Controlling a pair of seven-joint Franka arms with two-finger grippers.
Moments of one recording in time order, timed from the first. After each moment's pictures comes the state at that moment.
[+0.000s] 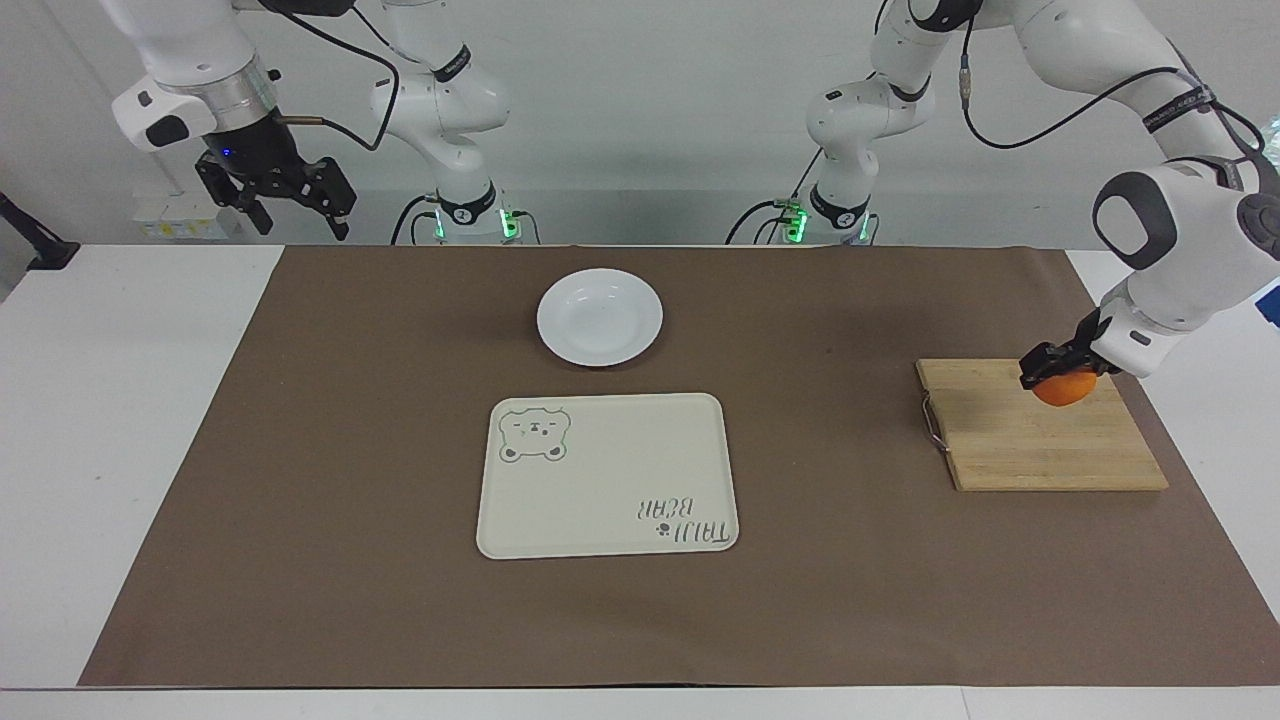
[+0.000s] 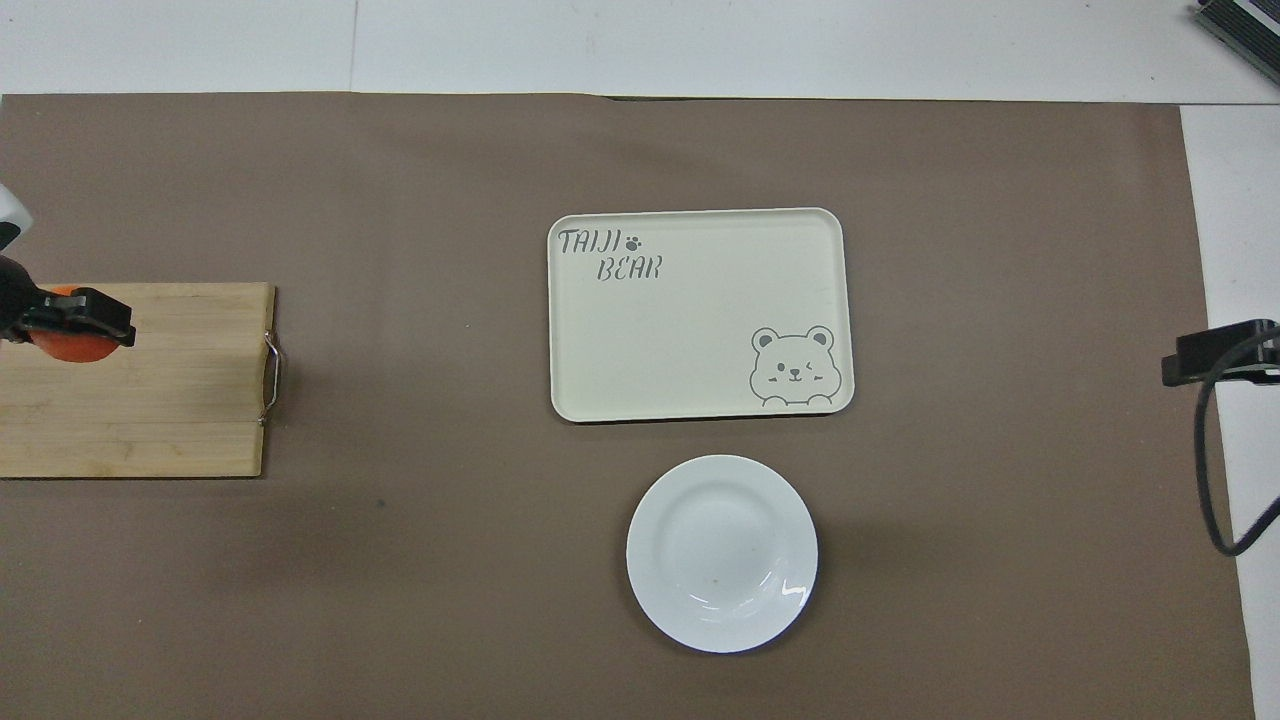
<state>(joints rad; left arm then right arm) 0.24 0.21 -0.10 -1.67 0.02 1.79 0.16 0.11 -0.08 -0.17 -1.58 -0.02 1.47 0.05</state>
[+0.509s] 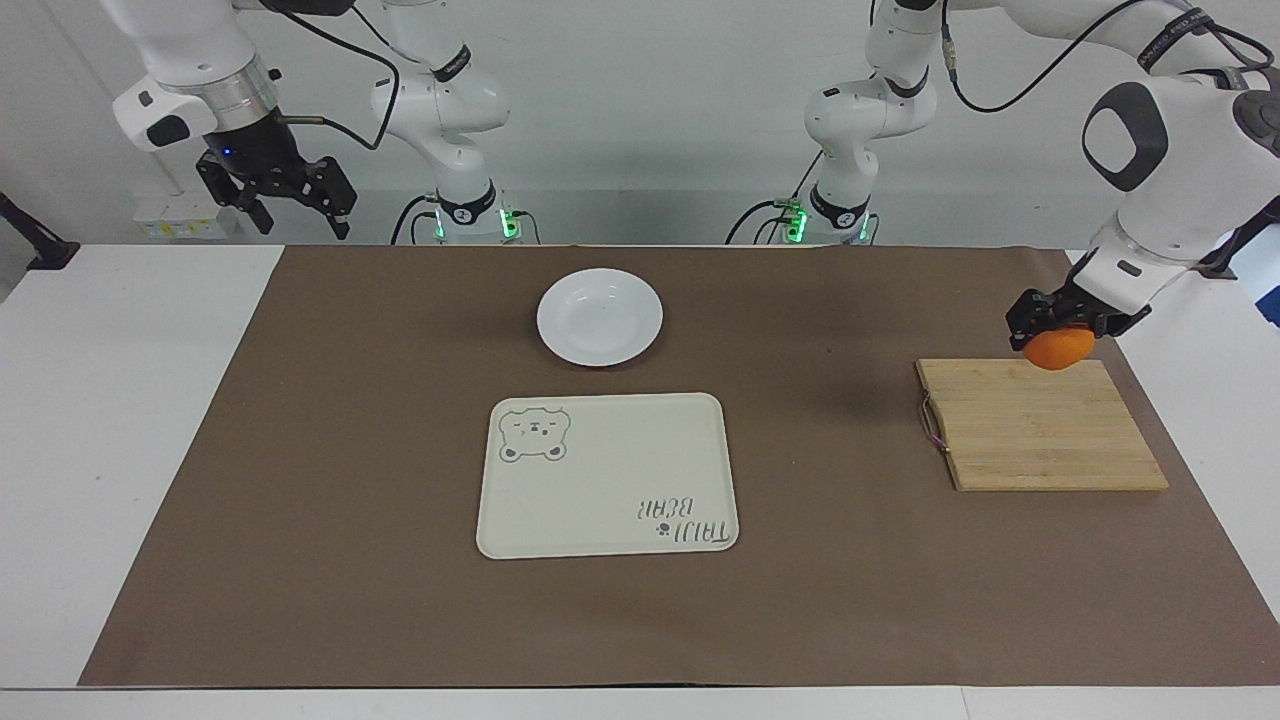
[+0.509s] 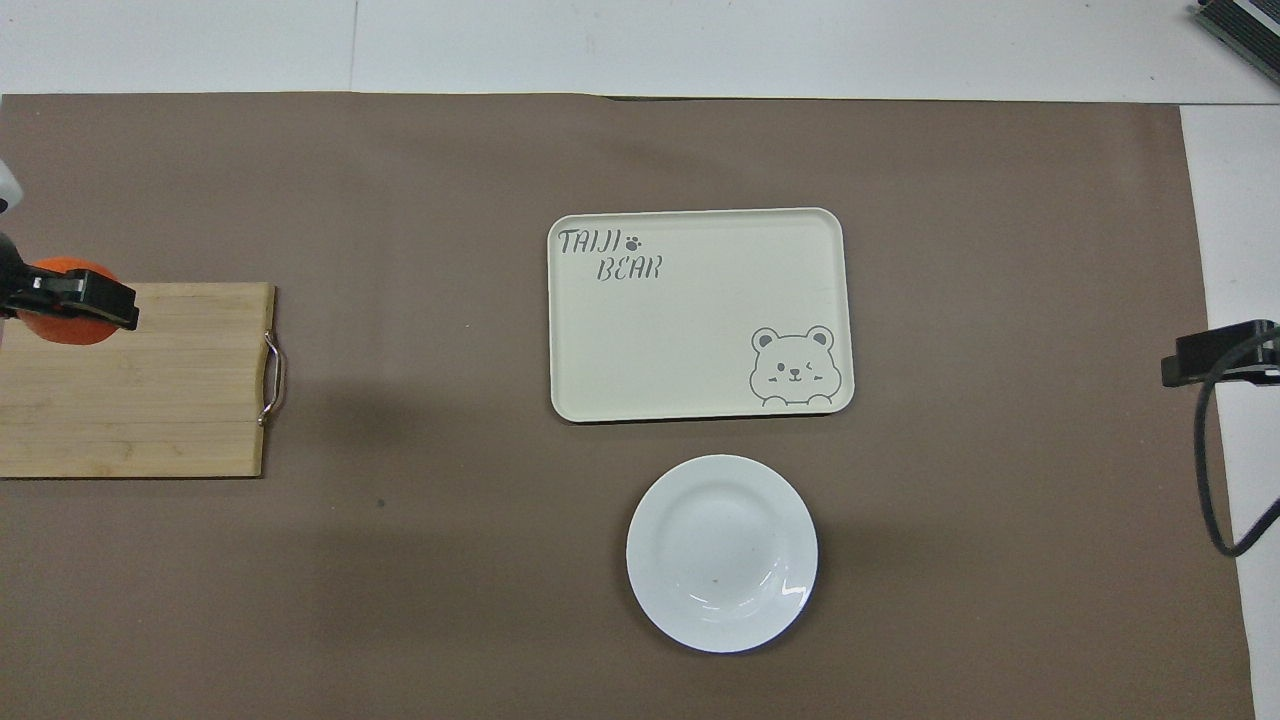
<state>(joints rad) 0.15 0.10 -0.11 -1.63 0.01 1.69 0.13 0.11 -0.08 -0.17 -1.58 -0.02 1.47 0.05</state>
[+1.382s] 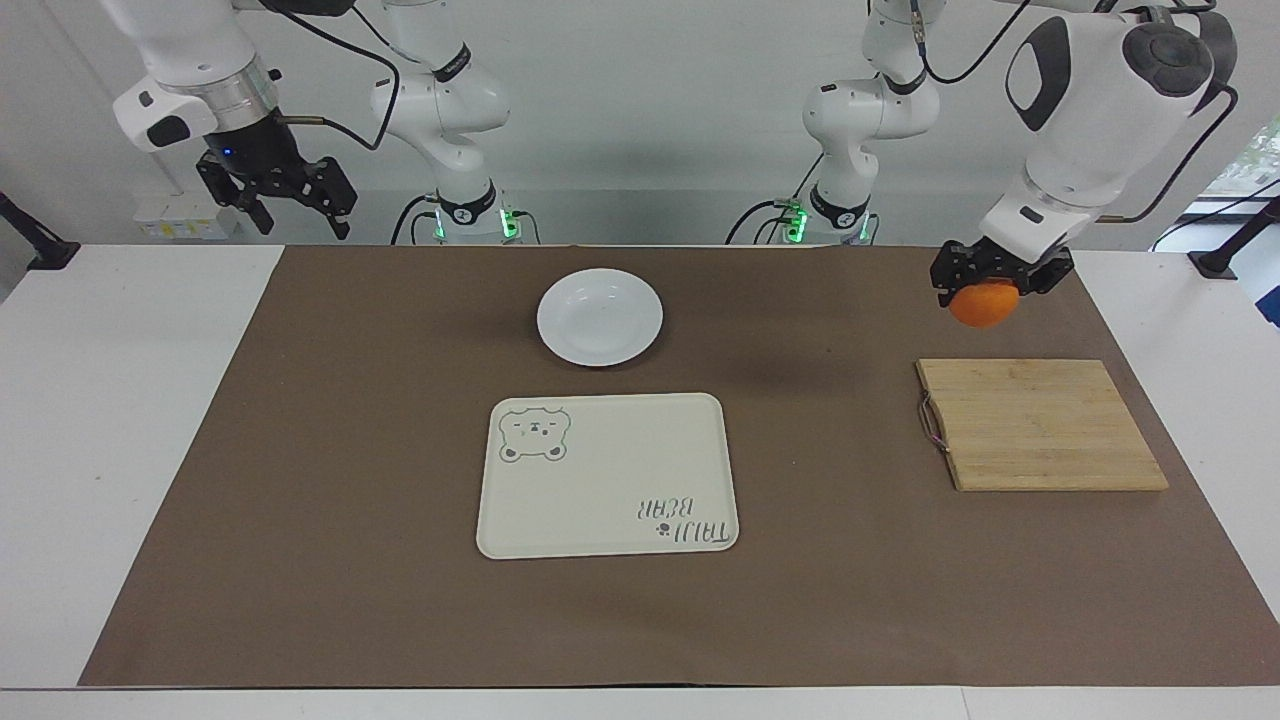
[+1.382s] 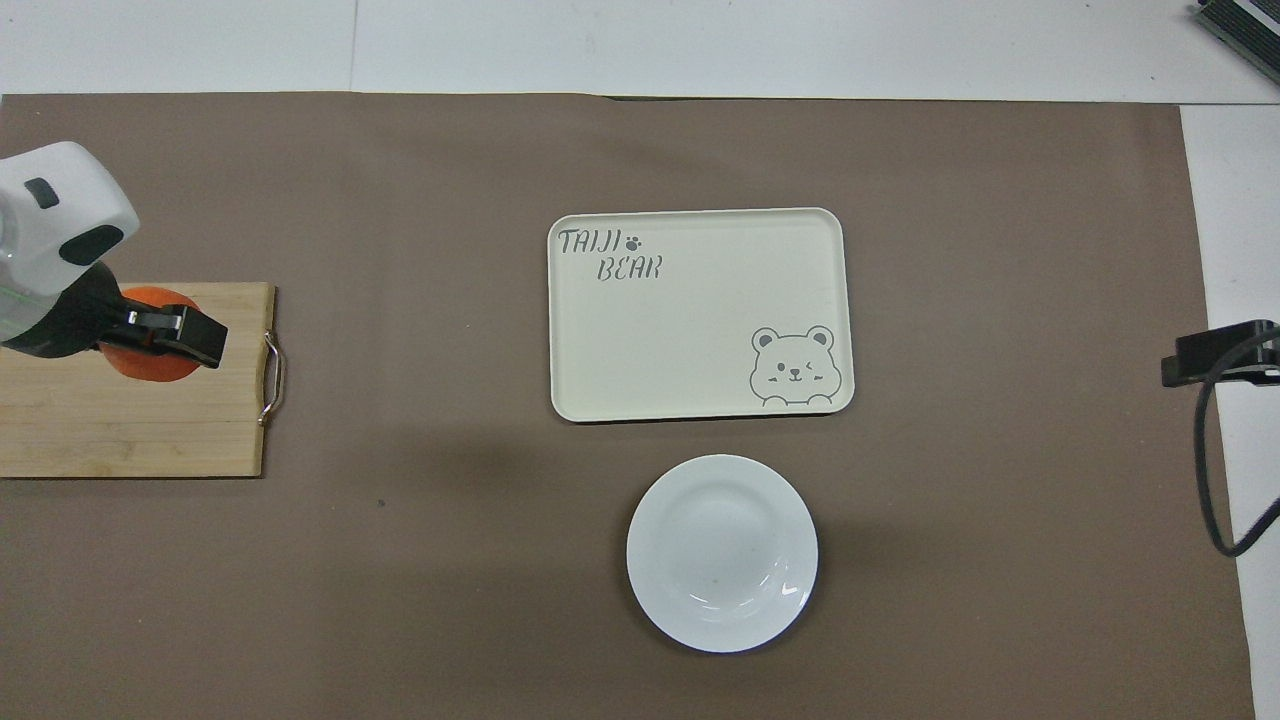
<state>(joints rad) -0.01 0.02 -0.13 -1.63 0.01 1.55 0.03 0.11 -0.08 -0.17 -1.59 -0.02 1.47 0.05</state>
